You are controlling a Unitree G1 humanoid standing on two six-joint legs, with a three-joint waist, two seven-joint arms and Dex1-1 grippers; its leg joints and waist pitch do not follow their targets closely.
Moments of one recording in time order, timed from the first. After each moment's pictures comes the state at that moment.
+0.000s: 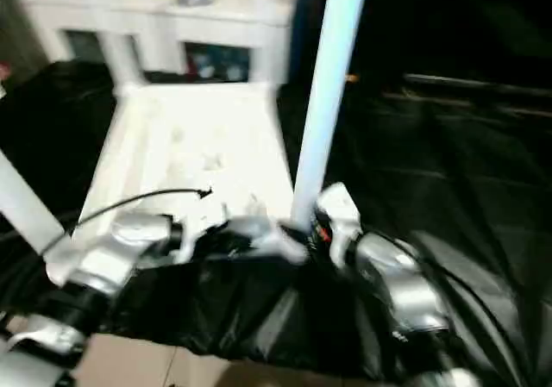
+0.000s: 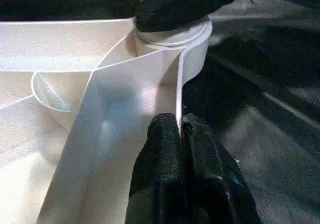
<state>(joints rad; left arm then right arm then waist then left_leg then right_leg) -0.51 0.22 -0.27 0.56 0.08 0.07 -1.01 -0.31 -0.24 0.09 0.35 0.12 0.19 0.67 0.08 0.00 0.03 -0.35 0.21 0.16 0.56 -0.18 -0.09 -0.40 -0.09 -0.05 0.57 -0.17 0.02</state>
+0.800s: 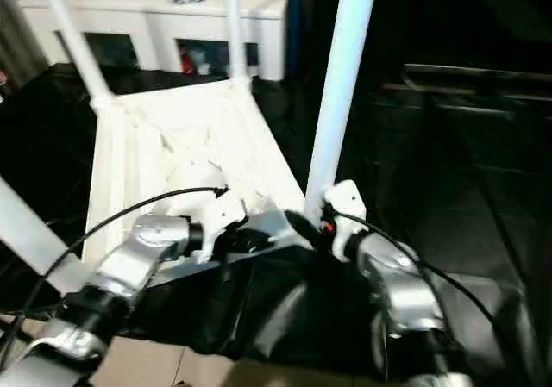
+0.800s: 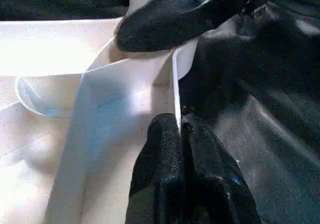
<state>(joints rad) -0.49 0.20 -0.29 0.47 0.04 0.15 -1.07 -0.26 -0.28 0.06 0.30 0.15 0.16 0.76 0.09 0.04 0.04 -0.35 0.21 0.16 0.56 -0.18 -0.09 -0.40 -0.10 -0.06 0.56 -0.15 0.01</state>
